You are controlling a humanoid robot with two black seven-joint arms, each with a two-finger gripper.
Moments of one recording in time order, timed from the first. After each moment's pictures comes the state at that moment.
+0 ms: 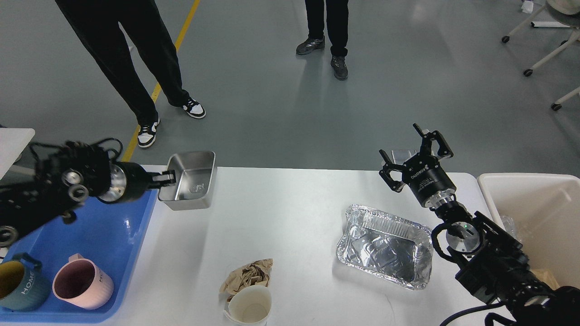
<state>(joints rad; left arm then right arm) -0.88 0.78 -0.51 -1.39 1.11 -0.60 0.44 0.62 -0.09 1.09 0.45 -0.19 0.66 0.30</state>
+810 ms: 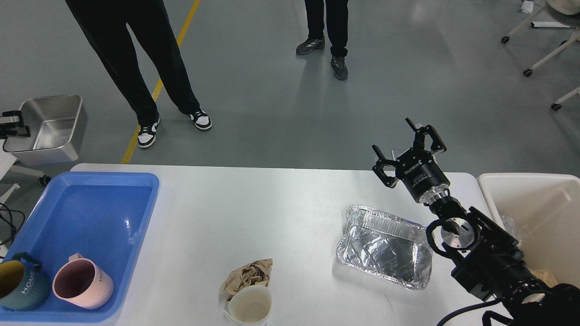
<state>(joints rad) -0.92 1.06 -0.56 -1.00 1.29 -0.73 0.10 0.63 -0.08 1.07 0.49 -0.19 0.65 0.29</state>
